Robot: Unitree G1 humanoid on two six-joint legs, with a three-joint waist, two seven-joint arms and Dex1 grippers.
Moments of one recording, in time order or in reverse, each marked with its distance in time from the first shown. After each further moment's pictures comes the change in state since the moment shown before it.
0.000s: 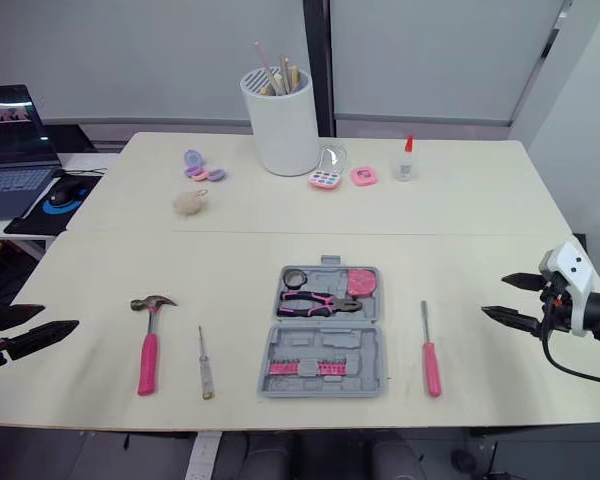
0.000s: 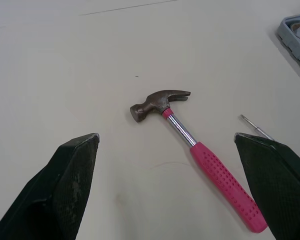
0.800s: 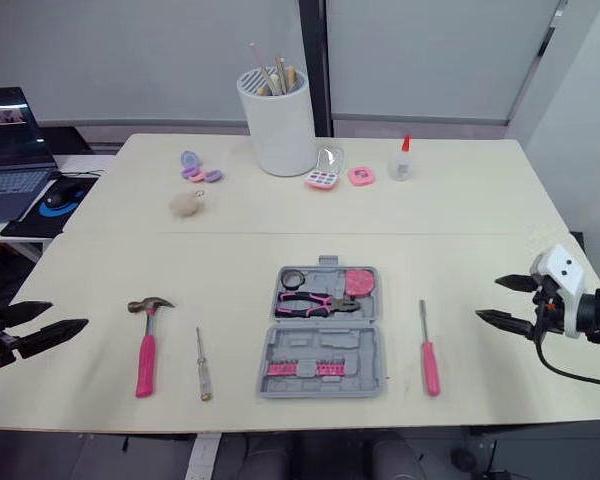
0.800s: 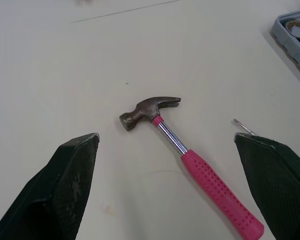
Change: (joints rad) left arm 0.193 -0.086 0.063 -0.279 -0.046 0.096 0.097; right arm -0.039 0.039 0.087 -0.098 -0.001 -0.012 -0.018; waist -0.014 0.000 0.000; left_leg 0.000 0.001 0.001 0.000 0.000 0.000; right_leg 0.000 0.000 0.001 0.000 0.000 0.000
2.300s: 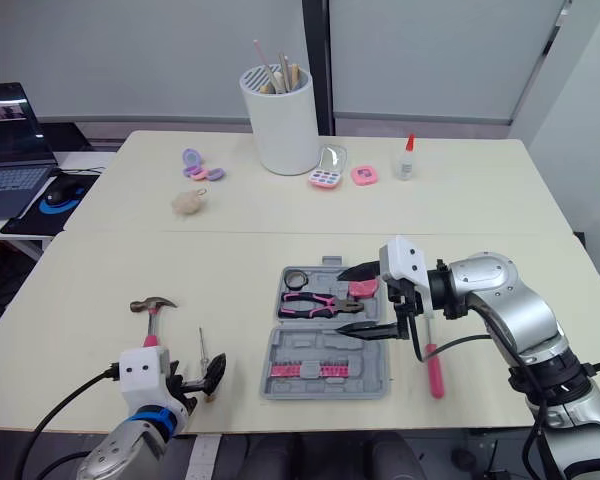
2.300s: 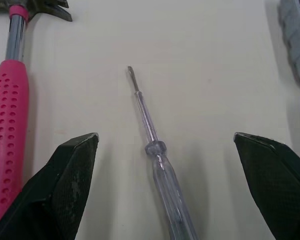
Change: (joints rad) left arm 0.216 -0.844 -0.445 -0.785 0.172 0.190 1.007; right arm -0.313 0.286 0.383 -0.278 0.056 0.056 -0.006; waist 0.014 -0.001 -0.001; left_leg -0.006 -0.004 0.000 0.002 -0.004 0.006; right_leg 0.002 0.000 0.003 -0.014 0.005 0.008
